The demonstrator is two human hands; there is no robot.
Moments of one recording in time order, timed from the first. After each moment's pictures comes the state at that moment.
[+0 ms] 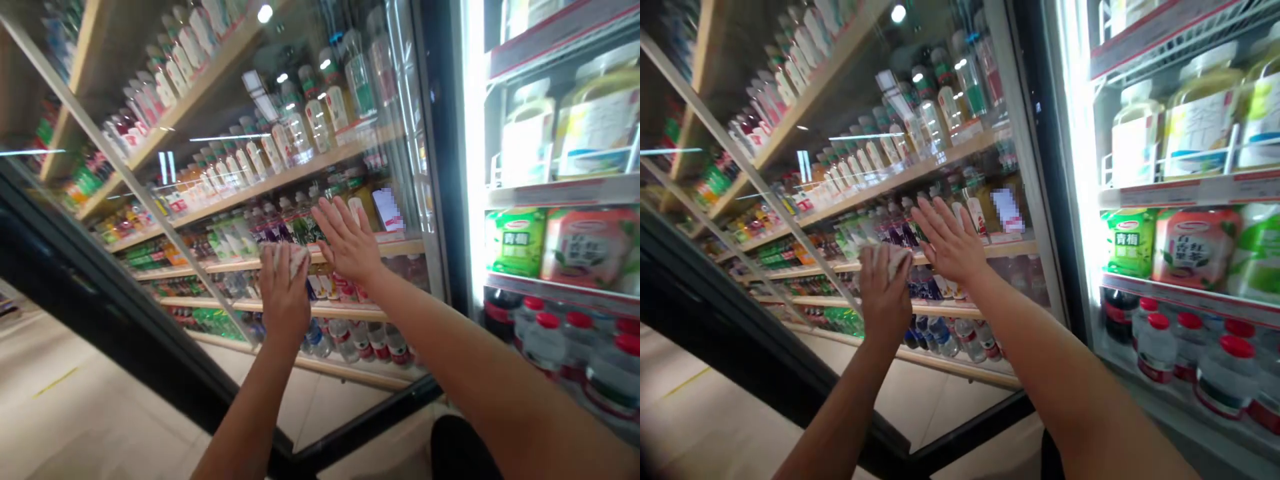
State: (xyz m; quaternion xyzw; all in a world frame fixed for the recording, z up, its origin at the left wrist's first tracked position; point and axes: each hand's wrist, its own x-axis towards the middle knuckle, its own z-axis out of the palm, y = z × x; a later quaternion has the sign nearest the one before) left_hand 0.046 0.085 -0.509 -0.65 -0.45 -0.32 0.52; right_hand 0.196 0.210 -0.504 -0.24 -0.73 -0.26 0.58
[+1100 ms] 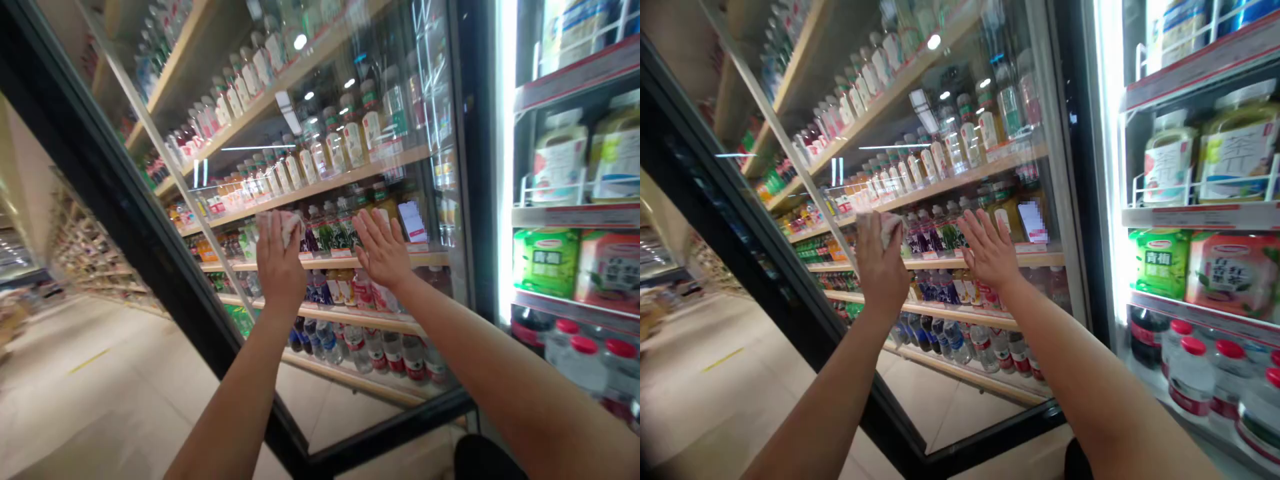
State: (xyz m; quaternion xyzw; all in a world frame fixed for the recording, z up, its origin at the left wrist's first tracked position) left_hand 0.016 0.066 -0.453 -0.59 -0.46 -0.34 0.57; right_hand 0.196 0.210 -0.509 -0.25 -0.73 -0.26 0.58
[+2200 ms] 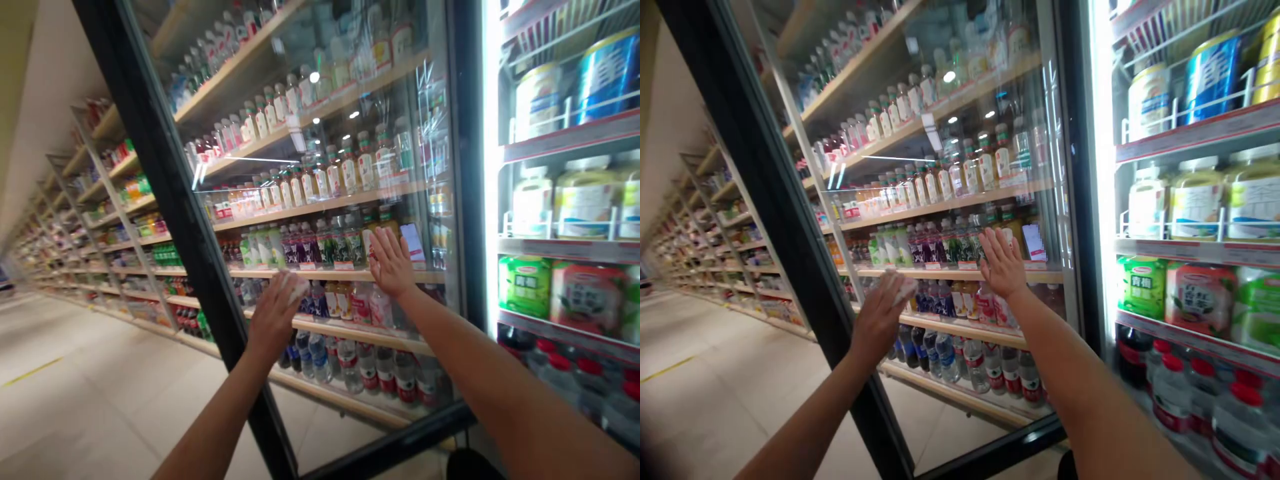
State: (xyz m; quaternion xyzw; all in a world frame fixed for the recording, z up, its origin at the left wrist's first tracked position) left_hand -0.057 -0.005 -0.498 -0.67 -0.44 -0.22 0.55; right_hand 0.193 0.212 -0.512 -0.27 -0.71 -0.28 0.59
